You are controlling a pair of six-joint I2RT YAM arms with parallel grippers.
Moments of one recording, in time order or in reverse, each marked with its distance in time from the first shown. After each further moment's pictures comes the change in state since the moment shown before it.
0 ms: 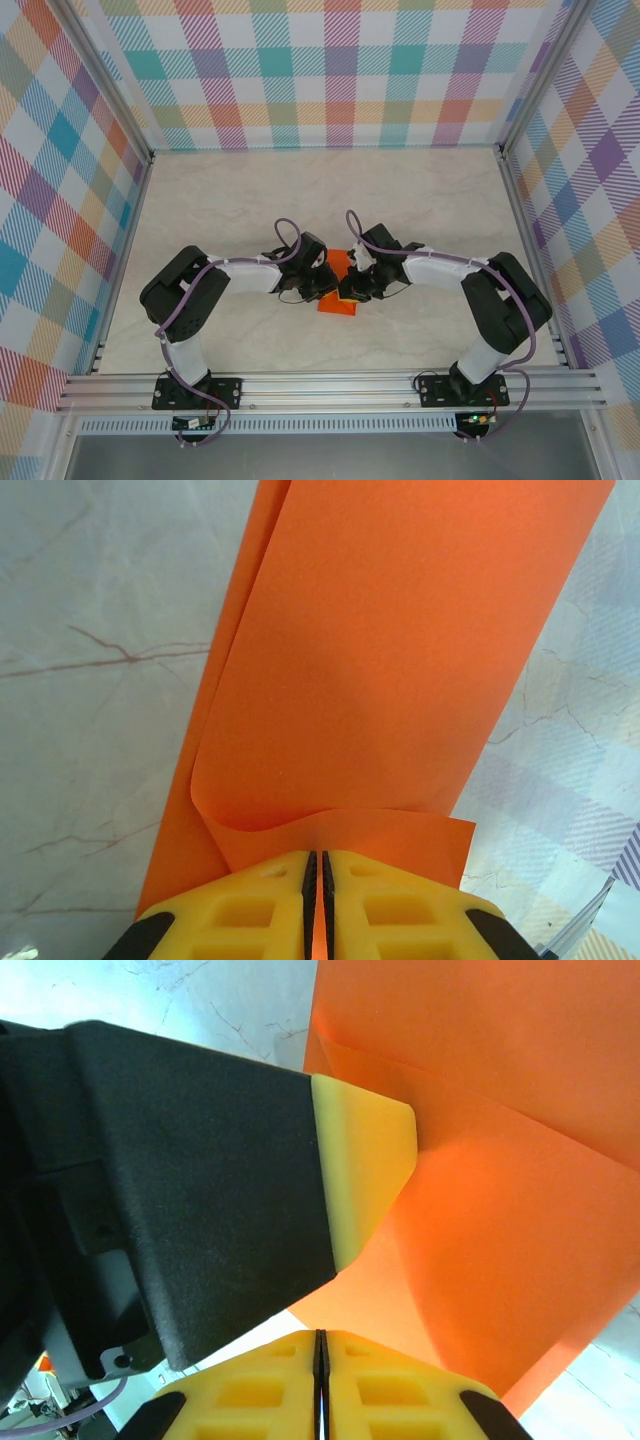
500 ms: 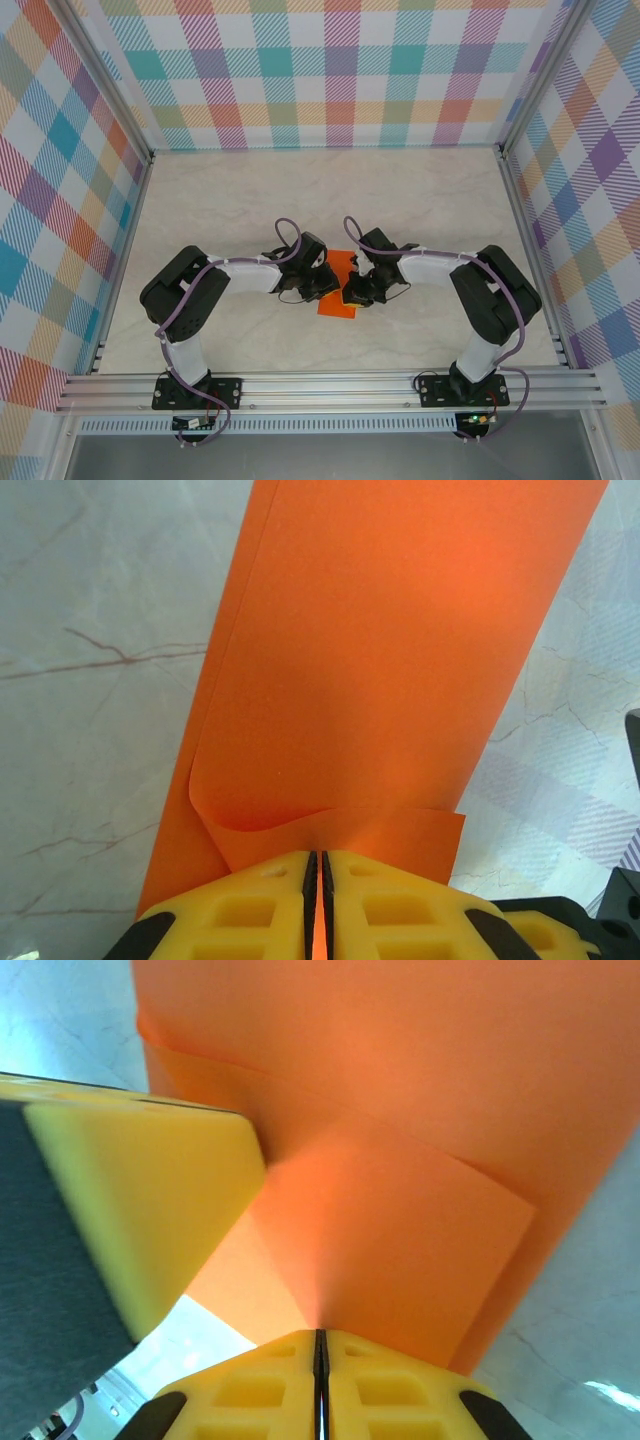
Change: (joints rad) left arm 0.000 0.000 0.000 -0.001 0.000 0.012; right arm 0.000 0.067 0.001 -0.035 0.077 0.010
